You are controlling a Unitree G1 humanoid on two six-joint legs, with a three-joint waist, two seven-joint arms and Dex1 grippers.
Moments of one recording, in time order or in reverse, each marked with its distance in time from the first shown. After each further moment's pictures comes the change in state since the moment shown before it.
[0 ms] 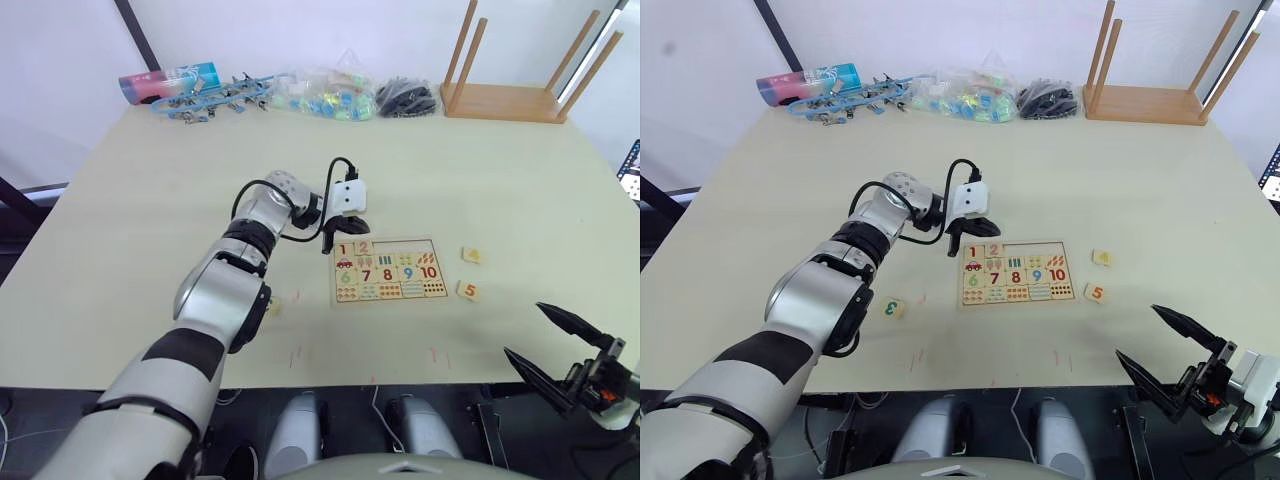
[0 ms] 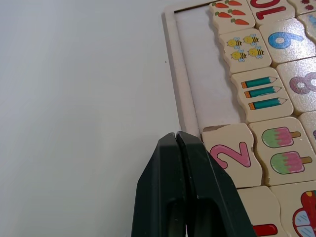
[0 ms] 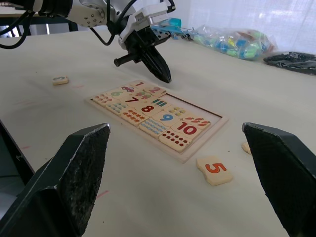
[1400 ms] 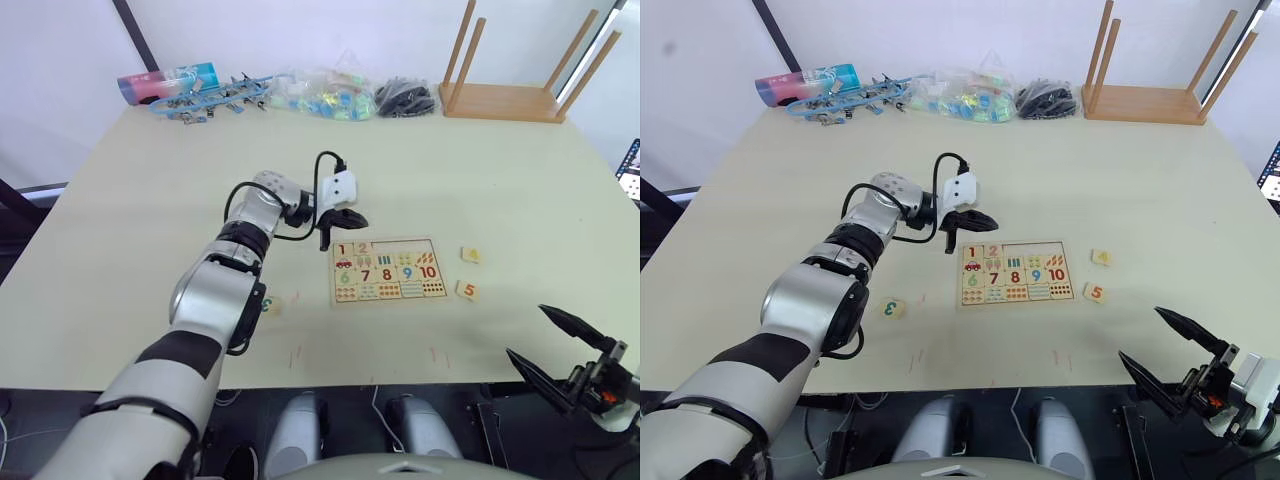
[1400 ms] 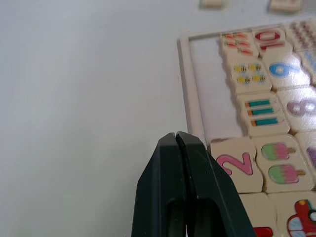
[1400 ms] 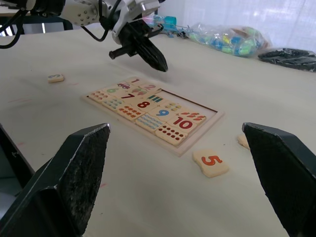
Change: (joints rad) left arm 0.016 0.030 0.158 -0.005 -0.089 0.034 -0.079; right arm -0.024 -0.011 0.000 0.040 0.005 -0.018 0.004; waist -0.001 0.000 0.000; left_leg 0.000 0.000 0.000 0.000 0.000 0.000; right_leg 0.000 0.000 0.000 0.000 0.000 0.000
